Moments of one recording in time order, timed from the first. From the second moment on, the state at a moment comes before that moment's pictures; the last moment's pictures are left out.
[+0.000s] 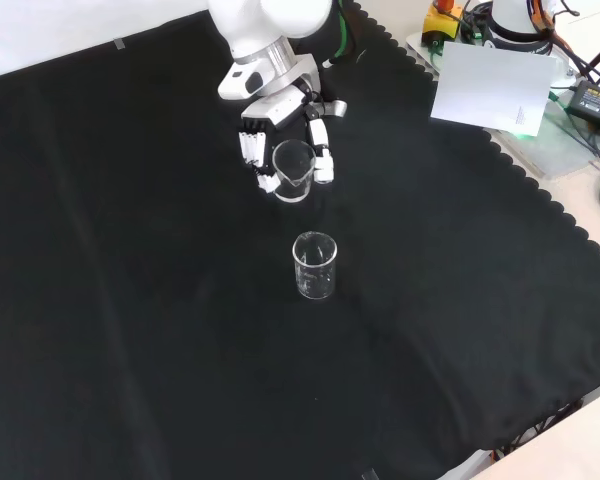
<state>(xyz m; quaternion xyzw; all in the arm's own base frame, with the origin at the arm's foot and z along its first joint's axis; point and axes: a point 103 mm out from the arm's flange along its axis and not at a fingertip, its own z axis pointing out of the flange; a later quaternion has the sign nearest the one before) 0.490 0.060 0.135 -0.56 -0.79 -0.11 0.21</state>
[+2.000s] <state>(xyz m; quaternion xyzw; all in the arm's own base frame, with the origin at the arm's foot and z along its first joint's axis) 0.515 0.137 0.181 -0.58 -0.79 0.17 0.05</state>
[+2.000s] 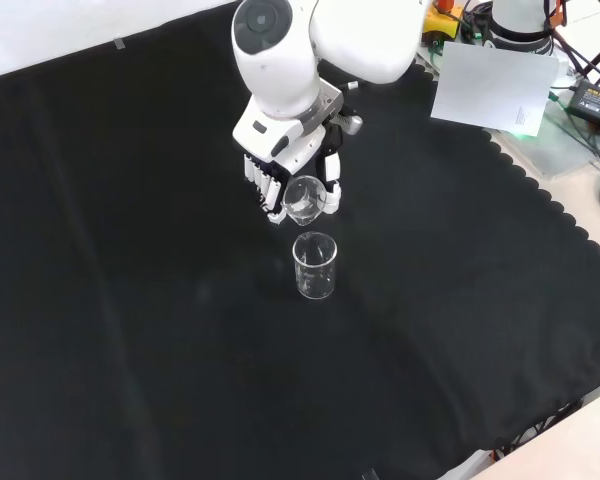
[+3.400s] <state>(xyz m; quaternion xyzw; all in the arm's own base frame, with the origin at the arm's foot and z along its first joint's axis) 0.515 0.159 0.193 -0.56 -0.77 0.30 0.01</state>
